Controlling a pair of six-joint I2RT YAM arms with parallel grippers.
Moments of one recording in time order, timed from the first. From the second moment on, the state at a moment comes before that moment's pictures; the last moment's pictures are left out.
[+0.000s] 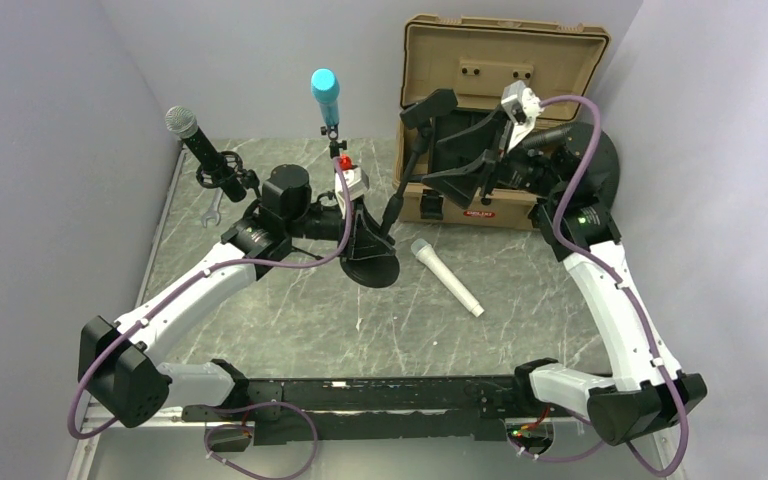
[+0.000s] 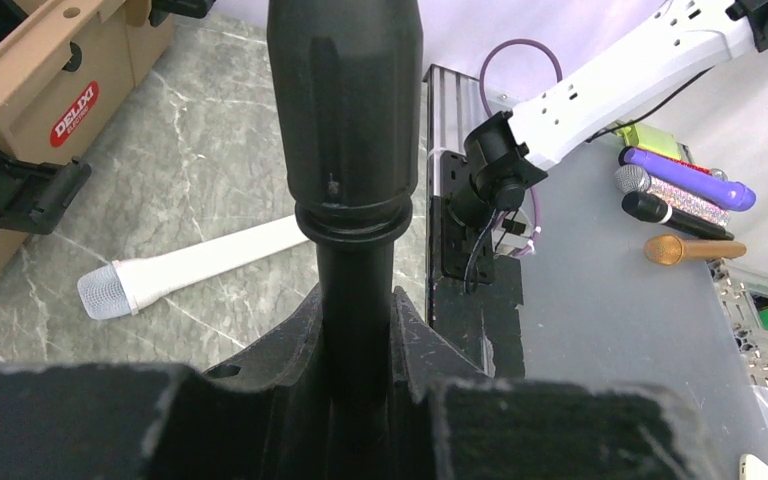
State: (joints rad) left arm -0.61 1.26 1.10 -0.04 0.93 -0.15; right arm 0.26 1.15 1.33 -0.01 -0.95 0.24
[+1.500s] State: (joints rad) left arm -0.62 1.33 1.10 -0.32 0.85 0.04; right arm 0.31 1.23 1.21 0.25 -0.98 0.47
